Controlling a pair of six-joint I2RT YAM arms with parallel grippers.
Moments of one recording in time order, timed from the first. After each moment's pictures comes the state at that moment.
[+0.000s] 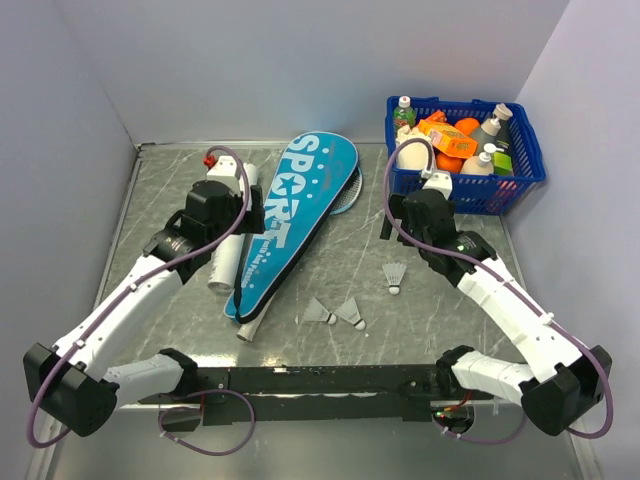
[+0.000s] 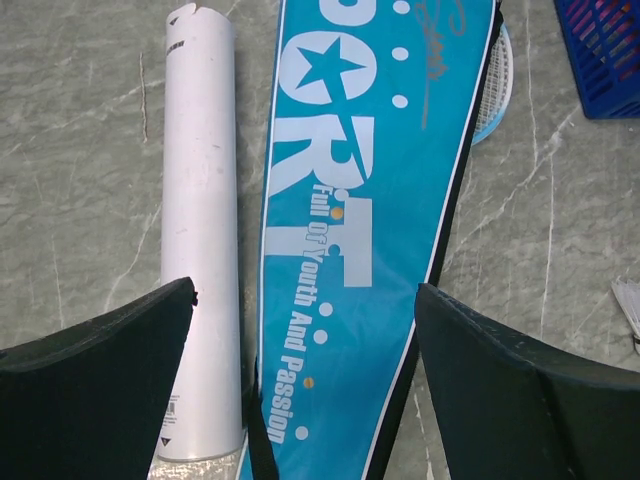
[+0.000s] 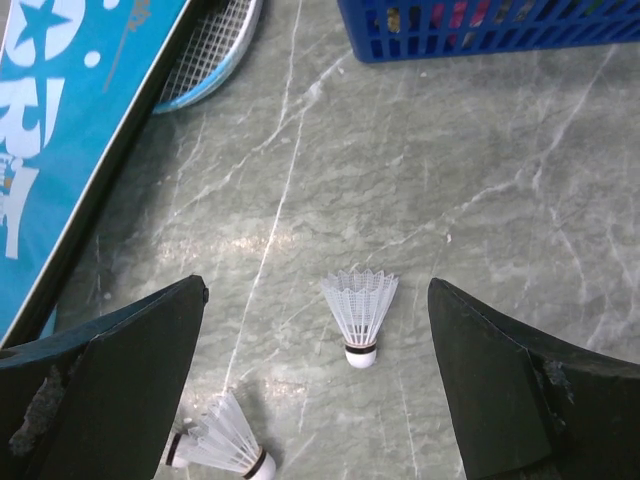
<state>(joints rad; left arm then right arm) -0.50 1.12 1.05 -0.39 -0.25 -0.27 0.50 1.08 1.04 -0.61 0.42 0.46</state>
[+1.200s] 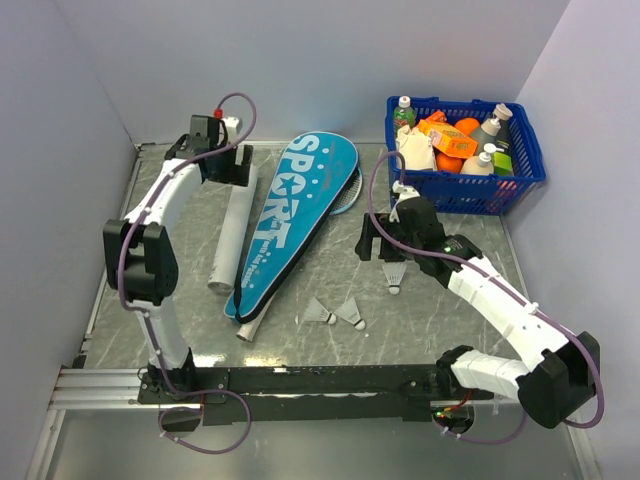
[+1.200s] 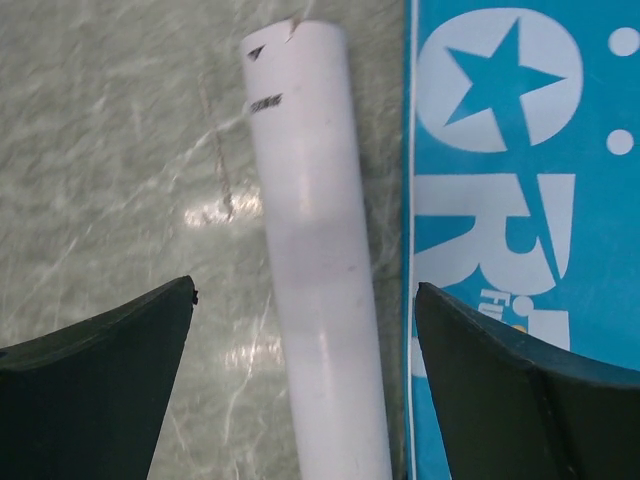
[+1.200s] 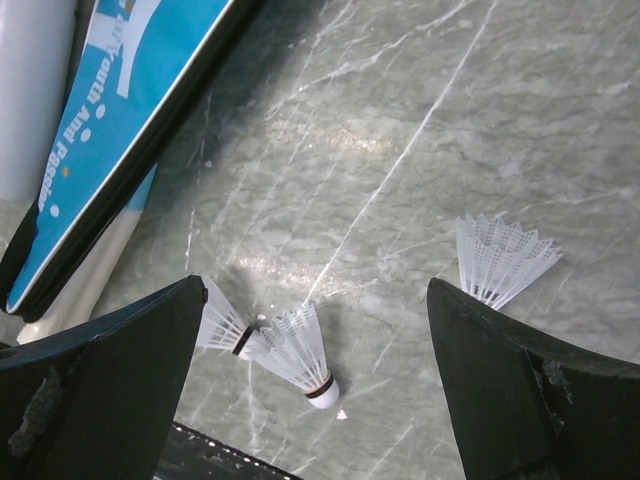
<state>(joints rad) -0.15 1.88 1.69 -0.59 0.03 0.03 0.50 1.13 0.95 -0.54 0.00 0.44</state>
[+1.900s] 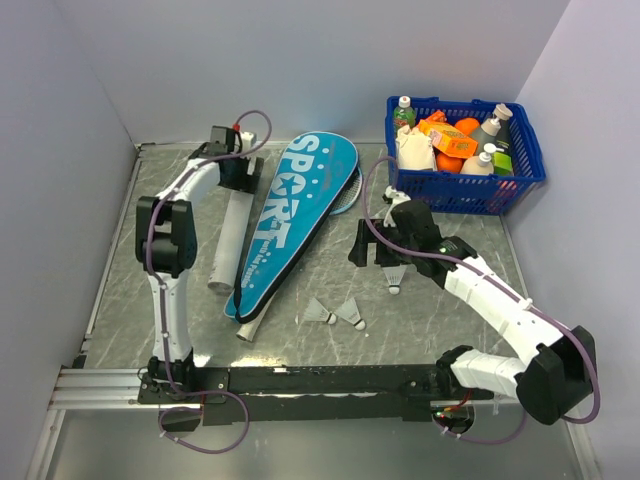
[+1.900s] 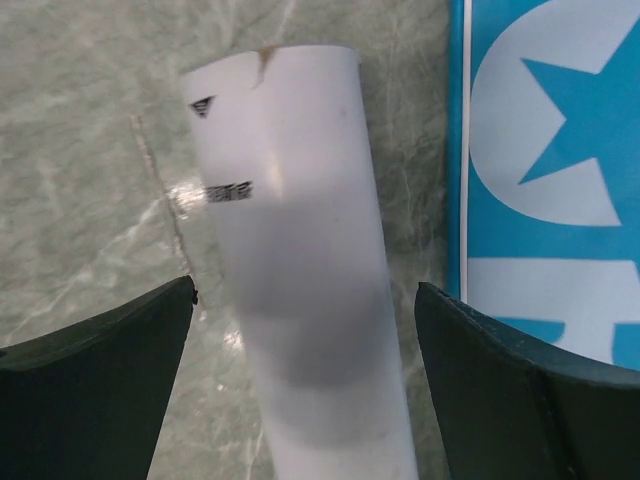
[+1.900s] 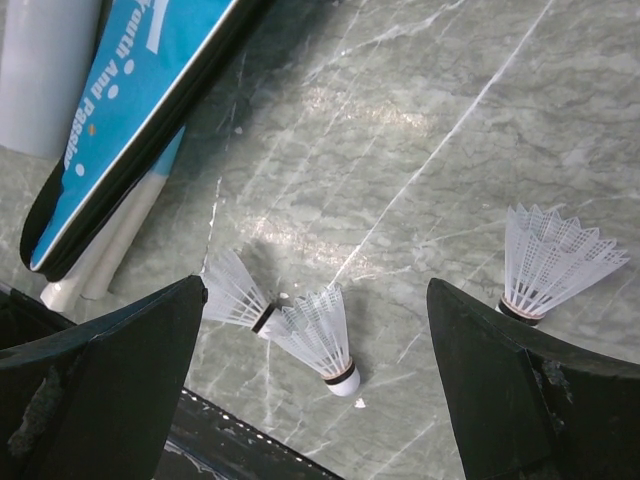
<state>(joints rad) -0.14 2.21 1.86 -0.53 0.08 0.10 0.51 1.14 0.91 -0.50 -0.12 0.44</state>
